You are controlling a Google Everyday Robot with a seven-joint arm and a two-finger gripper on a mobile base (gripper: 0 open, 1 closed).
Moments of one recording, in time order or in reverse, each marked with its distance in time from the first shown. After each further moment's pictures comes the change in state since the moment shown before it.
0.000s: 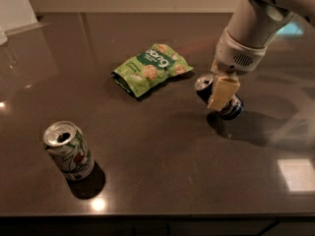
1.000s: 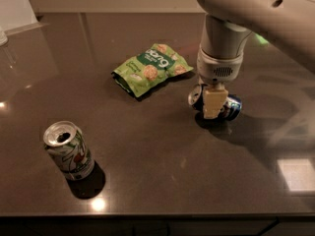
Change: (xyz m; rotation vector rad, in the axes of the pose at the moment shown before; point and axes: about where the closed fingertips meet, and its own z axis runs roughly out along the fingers) arm -0.007 0.006 0.027 0.000 0.215 -0.153
